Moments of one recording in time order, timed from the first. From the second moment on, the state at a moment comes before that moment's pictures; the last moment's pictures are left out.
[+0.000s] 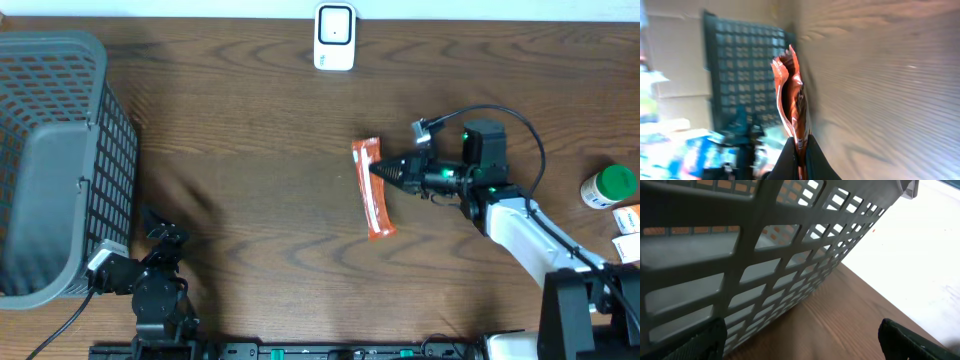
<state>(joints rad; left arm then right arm) -0.02 0.01 0.07 -0.22 -0.61 -0.57 0.13 1.54 0.72 0.20 -1.10 0.92</state>
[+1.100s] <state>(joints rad) -0.02 0.01 0.07 -0.22 -0.61 -0.57 0.15 1.54 0.73 0.71 -1.10 1.25</state>
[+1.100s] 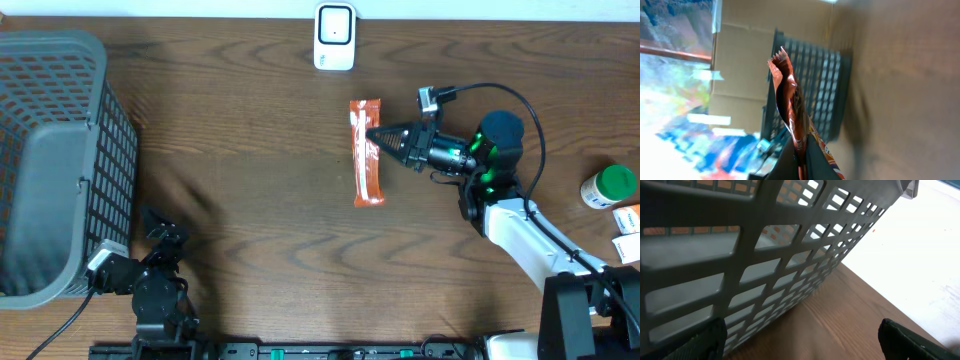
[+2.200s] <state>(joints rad) -0.02 0.01 0.07 -0.22 -0.61 -0.57 0.32 2.34 2.11 -0.07 -0.18 0.22</state>
